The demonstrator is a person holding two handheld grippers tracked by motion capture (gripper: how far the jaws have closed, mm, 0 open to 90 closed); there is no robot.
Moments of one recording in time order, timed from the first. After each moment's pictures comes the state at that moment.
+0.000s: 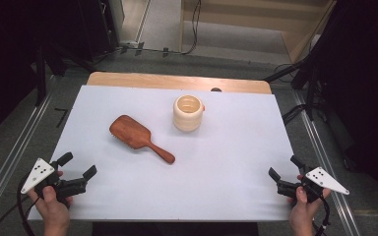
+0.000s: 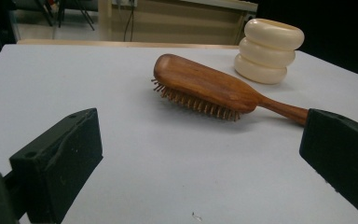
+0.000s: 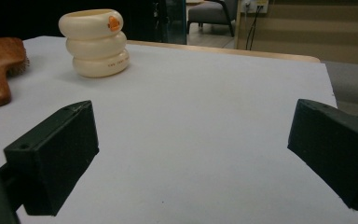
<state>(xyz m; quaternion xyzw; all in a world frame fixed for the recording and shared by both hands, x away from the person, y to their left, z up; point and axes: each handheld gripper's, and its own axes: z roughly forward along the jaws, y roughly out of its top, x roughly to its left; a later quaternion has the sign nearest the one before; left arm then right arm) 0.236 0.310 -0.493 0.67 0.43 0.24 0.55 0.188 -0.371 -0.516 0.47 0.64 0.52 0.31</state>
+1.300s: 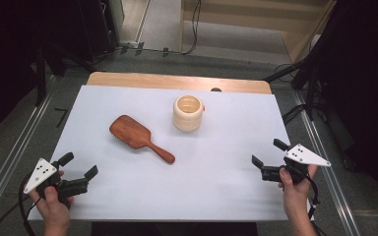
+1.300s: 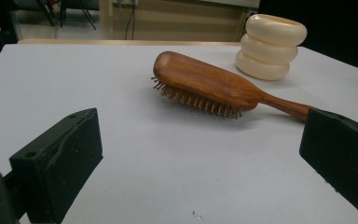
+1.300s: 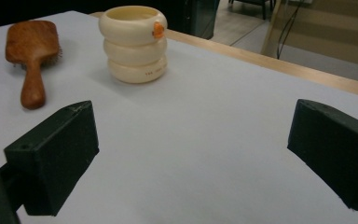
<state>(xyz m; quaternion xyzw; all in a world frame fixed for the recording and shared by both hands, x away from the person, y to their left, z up) 0.236 0.307 -0.494 0.68 0.42 0.25 0.55 0.228 -0.320 -0.458 0.42 0.71 0.49 0.28</state>
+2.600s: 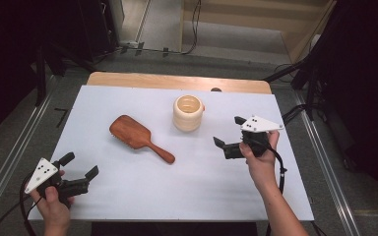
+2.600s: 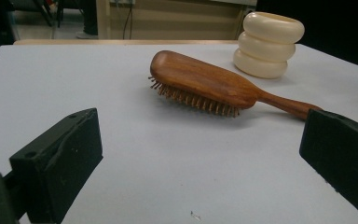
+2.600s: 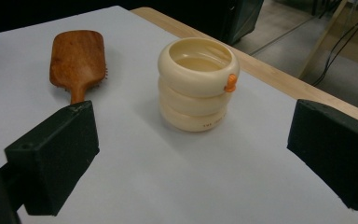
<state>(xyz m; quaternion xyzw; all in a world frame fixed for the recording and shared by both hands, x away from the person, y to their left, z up) 0.237 0.306 -0.494 0.68 0.42 0.25 0.55 0.290 -0.222 -0.409 0.36 0.78 0.46 0.24</state>
